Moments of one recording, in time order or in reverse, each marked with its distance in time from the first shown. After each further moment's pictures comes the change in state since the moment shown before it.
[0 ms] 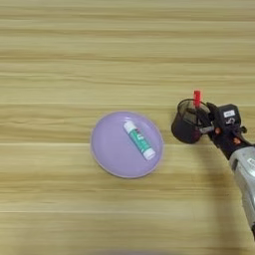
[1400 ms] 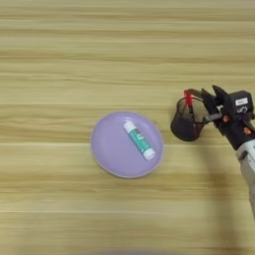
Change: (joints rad) arm 0.043 -0.004 -0.060 -0.256 0.060 0.107 0.012
